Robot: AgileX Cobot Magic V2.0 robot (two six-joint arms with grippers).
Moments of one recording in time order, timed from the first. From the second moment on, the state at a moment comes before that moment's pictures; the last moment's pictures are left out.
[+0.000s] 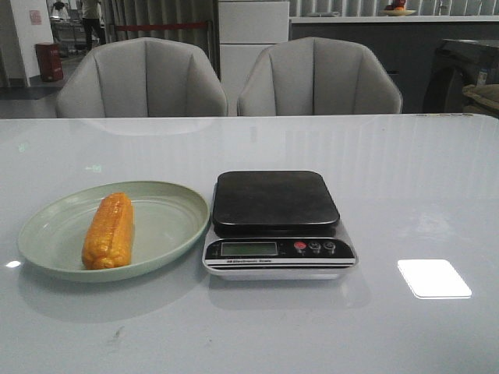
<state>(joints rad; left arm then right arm) -0.02 -0.01 0.01 -0.04 0.02 0.07 0.42 0.07 -0.20 0.13 0.29 -0.03</state>
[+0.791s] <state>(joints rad) -0.02 -0.01 0.01 -0.04 0.02 0.07 0.22 0.06 -0.09 0.13 0.21 -0.03</state>
